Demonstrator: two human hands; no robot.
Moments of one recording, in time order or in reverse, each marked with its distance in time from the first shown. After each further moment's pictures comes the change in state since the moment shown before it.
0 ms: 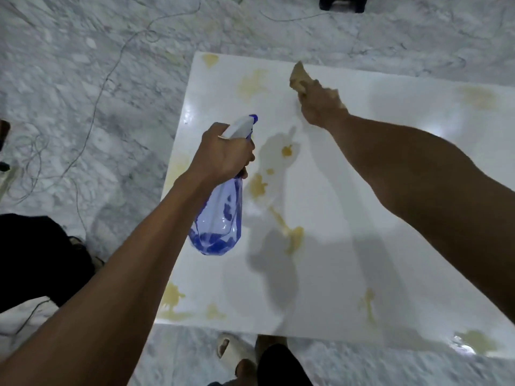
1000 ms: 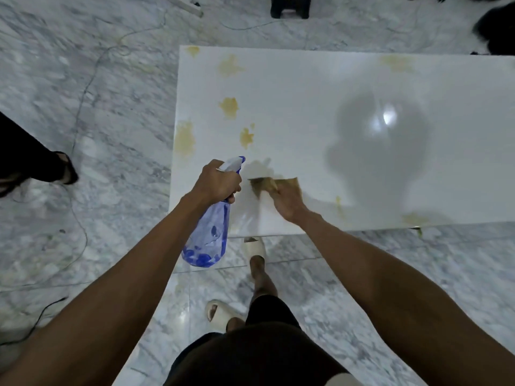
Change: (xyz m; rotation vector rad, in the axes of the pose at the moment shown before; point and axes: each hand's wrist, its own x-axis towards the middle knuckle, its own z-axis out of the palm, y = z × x) left_hand -0.186 -0.090 -0.037 0.182 -0.231 -0.076; right_hand -0.406 -0.065 0.101 0.468 -0.205 0.209
